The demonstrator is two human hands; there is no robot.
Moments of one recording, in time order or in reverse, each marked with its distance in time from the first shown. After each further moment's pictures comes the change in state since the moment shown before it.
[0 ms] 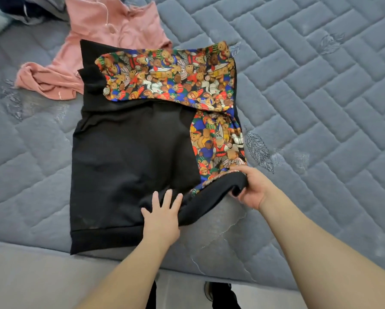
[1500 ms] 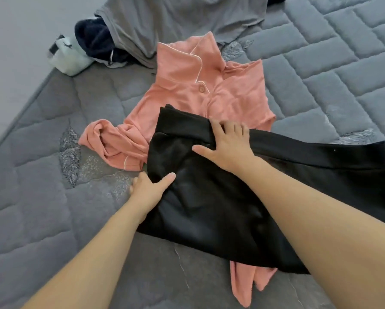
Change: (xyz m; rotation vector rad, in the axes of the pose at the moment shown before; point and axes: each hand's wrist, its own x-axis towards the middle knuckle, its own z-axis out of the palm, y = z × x) left_hand 0.245 -0.280 -0.174 -1.180 0.233 -0.638; right_hand 0.238 -0.150 0.381 -1.960 0.199 -1.198
